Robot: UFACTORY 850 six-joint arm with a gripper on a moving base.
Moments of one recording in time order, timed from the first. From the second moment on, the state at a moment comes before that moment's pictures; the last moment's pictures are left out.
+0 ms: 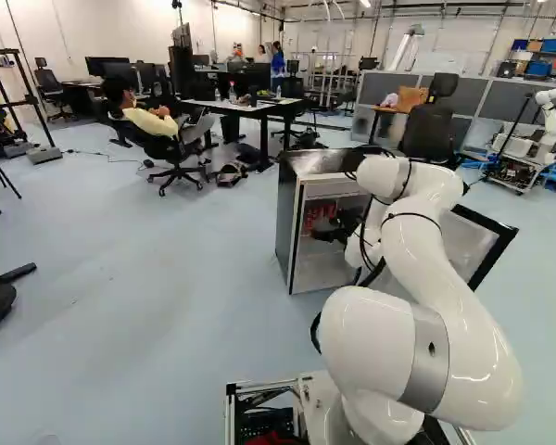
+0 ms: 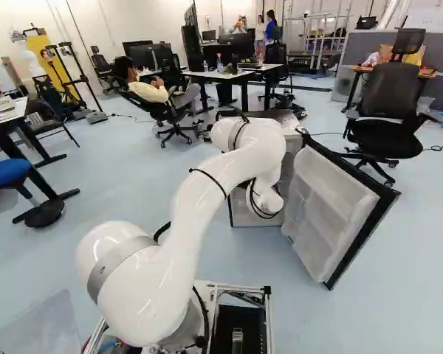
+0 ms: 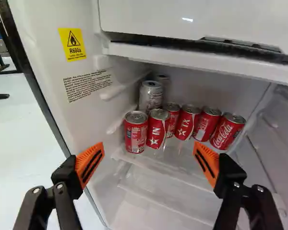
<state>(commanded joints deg) -30.3 -78.1 -84.9 -54.5 72.5 0.0</state>
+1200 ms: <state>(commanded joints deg) -30.3 -78.1 -84.9 -54.5 72.5 0.0</state>
